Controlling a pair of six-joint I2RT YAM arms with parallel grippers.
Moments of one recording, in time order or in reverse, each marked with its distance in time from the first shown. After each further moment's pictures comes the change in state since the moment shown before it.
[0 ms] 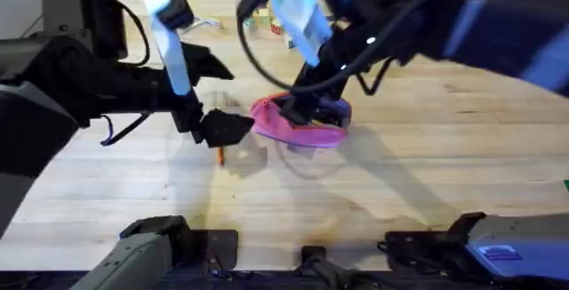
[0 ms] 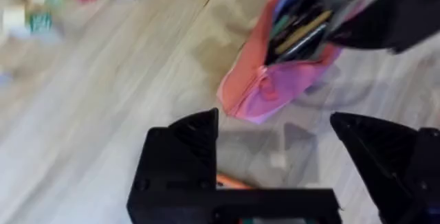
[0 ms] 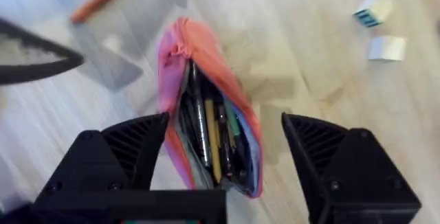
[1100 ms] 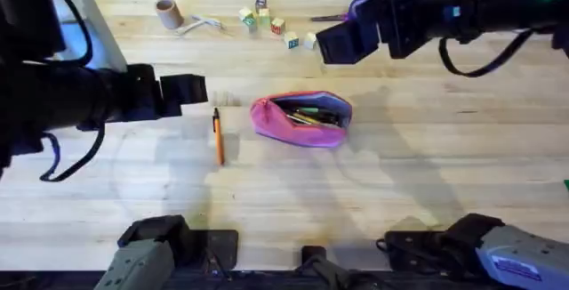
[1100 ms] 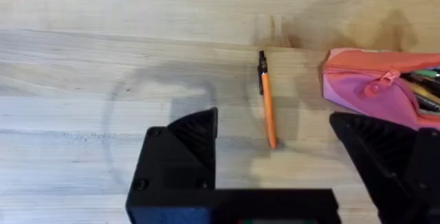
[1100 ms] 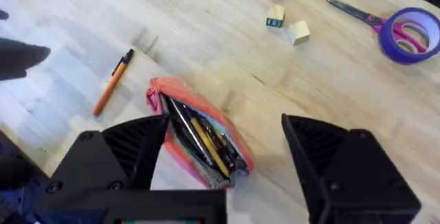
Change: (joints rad) left arm 0.046 -0.187 0.131 -0.180 -0.668 -0.966; right arm -0.162 -0.331 0.007 -0.006 0.000 0.382
